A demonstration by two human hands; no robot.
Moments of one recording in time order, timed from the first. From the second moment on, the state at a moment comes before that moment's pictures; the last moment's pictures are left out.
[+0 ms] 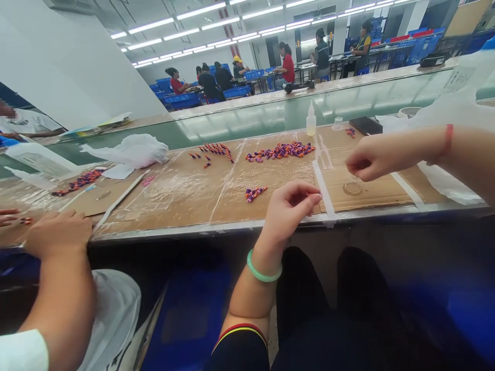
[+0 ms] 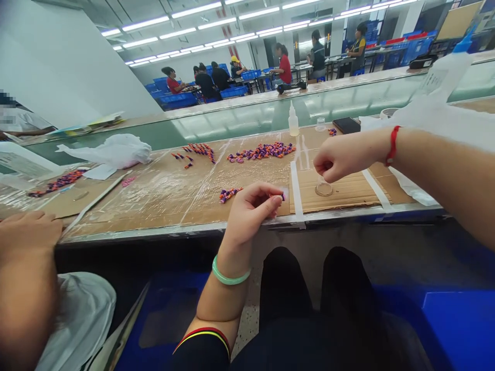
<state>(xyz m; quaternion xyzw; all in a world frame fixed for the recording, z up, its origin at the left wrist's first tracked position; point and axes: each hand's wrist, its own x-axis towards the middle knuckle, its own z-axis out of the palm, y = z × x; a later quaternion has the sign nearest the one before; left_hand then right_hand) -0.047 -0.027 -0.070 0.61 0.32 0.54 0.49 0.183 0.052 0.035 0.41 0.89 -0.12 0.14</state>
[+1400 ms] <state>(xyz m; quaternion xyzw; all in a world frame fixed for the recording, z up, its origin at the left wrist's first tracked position) -0.031 -0.074 -0.057 0.58 0.16 0.68 0.43 0.155 -0.052 0.021 0.21 0.90 -0.21 -0.33</state>
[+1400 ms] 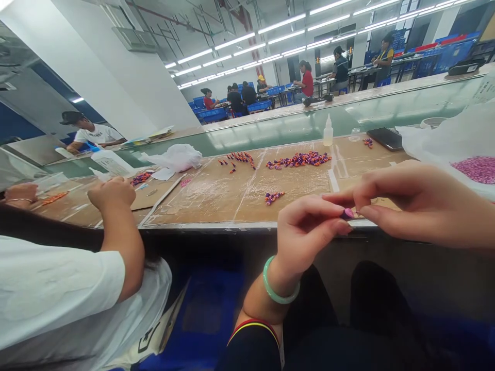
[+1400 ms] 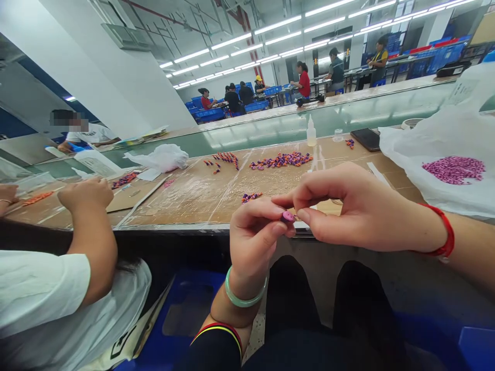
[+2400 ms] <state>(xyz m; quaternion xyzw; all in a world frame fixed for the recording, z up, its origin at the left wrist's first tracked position) -0.036 -0.069 -0.048 0.64 0.17 0.65 0.36 0.154 -0.049 0.032 0.21 0.93 -0.14 -0.28</state>
